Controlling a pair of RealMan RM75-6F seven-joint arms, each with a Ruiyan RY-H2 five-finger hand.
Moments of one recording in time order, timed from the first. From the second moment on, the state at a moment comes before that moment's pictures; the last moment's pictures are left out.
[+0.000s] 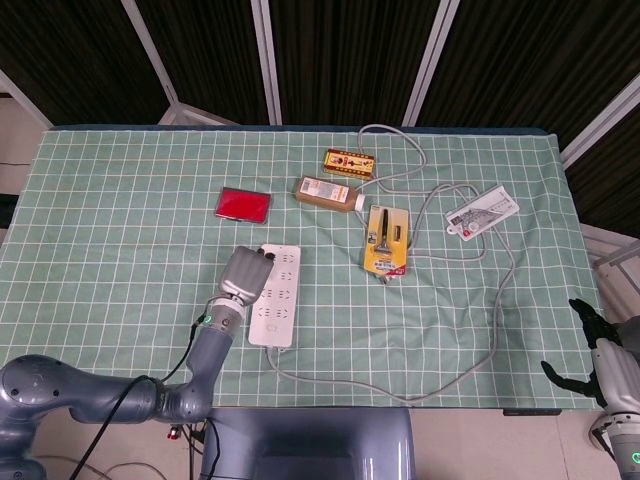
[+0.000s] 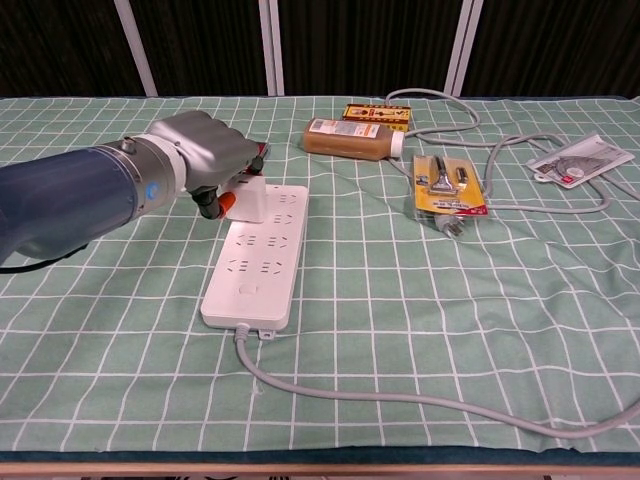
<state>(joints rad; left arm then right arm) -1.09 -1.72 -0.13 -1.52 0.50 1.16 1.17 0.06 -0.96 0.07 -1.81 -1.32 1.29 0.32</state>
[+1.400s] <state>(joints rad) -1.10 -1.68 -0.13 -1.56 0.45 1.19 1.20 0.06 -0.96 0.07 -1.82 -1.32 1.29 0.32</state>
